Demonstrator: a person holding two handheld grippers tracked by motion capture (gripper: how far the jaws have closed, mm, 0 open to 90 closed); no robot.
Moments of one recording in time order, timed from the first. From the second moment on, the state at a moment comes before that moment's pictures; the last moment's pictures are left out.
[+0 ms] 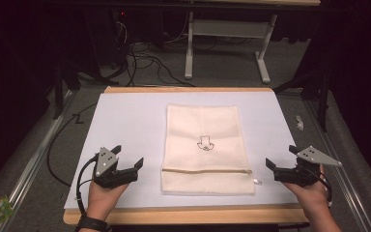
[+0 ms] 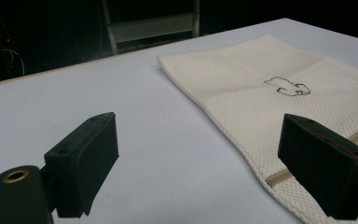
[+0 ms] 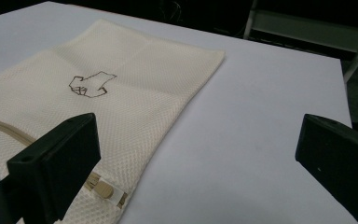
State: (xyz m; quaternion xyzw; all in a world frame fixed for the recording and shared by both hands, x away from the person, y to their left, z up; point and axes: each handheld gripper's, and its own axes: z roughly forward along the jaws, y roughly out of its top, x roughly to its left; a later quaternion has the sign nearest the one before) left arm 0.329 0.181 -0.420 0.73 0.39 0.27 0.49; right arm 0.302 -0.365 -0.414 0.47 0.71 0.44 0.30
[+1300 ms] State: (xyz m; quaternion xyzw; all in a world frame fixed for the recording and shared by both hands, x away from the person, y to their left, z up) left arm 0.329 0.165 -0.427 0.75 0.38 0.22 0.49; right arm 0.304 -0.361 -0.429 0.47 0.73 0.44 0.24
